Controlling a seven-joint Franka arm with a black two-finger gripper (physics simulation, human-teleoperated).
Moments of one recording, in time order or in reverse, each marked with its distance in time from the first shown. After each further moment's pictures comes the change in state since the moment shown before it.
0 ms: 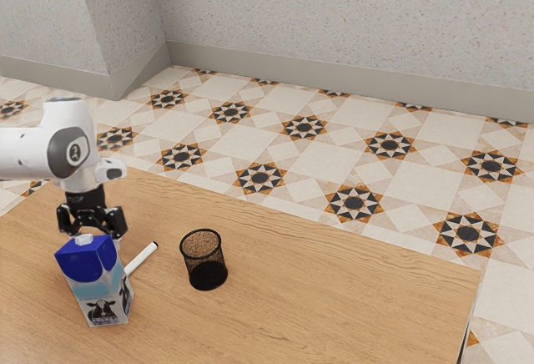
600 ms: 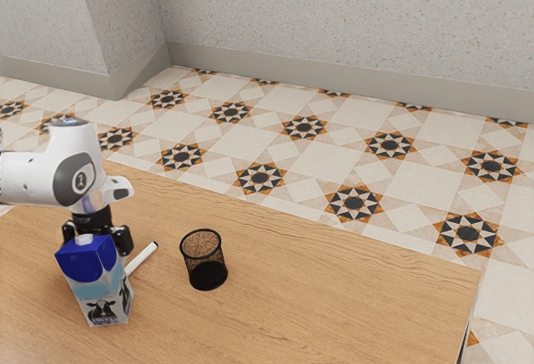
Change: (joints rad) arm -0.031 0.009 -0.001 -0.109 0.023 0.180 -0.060
